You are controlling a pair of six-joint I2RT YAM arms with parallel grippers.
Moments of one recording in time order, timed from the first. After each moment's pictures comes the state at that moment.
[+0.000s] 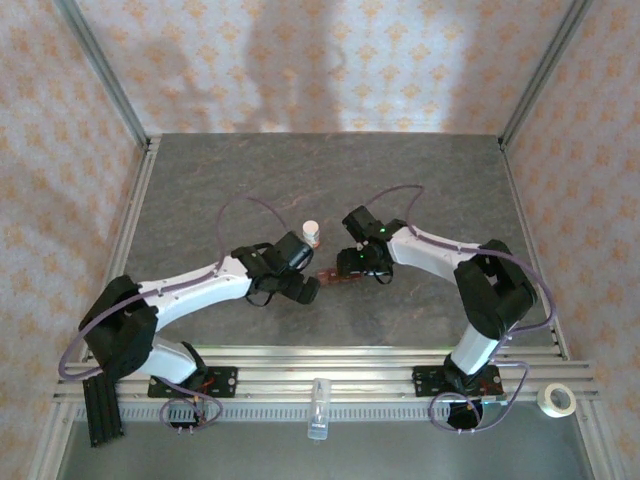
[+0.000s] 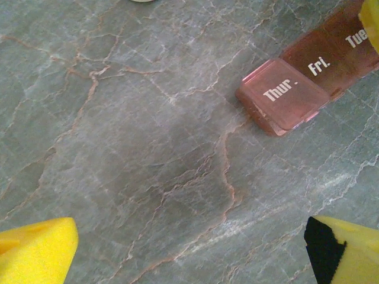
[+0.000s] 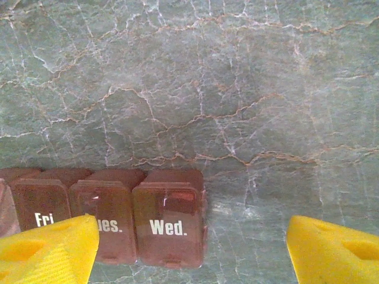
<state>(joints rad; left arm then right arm) -0.77 1.44 0.89 -0.61 -0.14 -0.34 0.65 1.68 1.04 -0.64 -0.02 0.55</state>
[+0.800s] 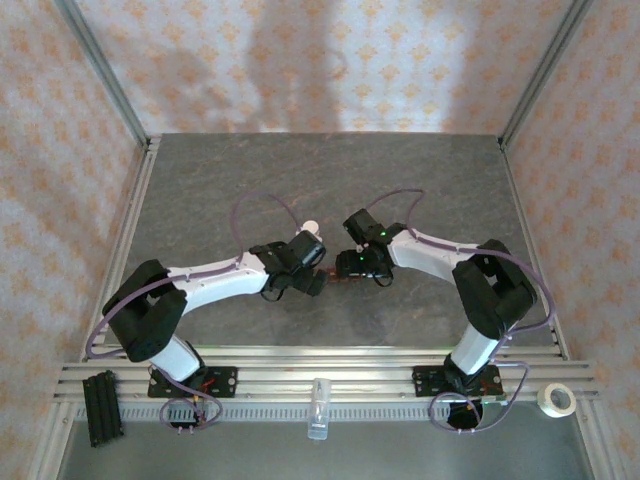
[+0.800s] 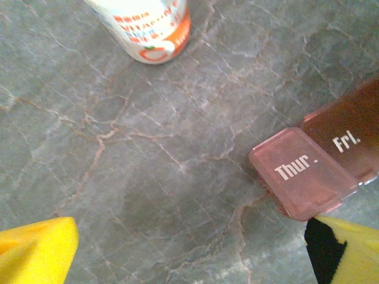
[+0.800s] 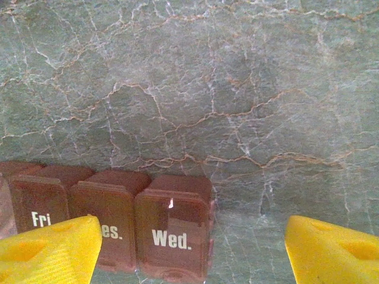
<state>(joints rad) -0.79 1.57 0.92 -0.46 -0.27 -0.33 0.65 1.68 1.01 -0.58 -0.06 0.56</state>
